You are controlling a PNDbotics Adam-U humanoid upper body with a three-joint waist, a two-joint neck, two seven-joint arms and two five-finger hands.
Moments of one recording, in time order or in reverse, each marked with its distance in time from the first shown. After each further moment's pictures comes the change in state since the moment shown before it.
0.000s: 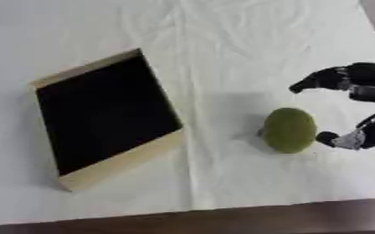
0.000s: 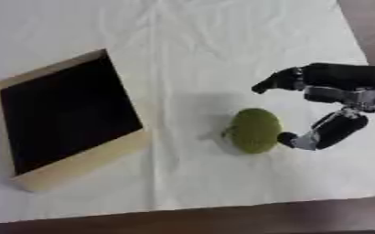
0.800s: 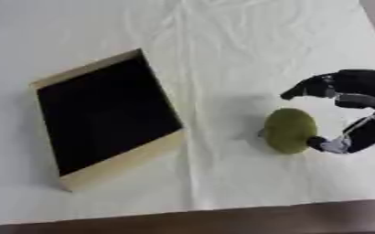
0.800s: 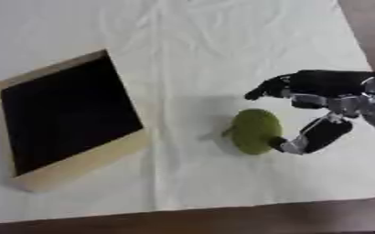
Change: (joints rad) left arm 0.001 0.000 0.000 0.000 0.001 0.000 0.000; right arm -0.021 0.013 0.058 0.000 0.049 0.067 0.032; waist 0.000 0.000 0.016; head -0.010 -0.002
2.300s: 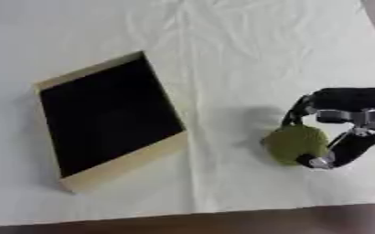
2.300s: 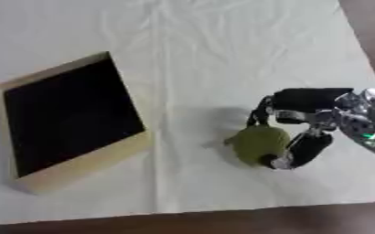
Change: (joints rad) left arm 0.000 -0.016 0.000 0.000 0.007 0.001 -0.001; right arm -0.040 0.042 0.073 0.000 0.042 0.092 0.099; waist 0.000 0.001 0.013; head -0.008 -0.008
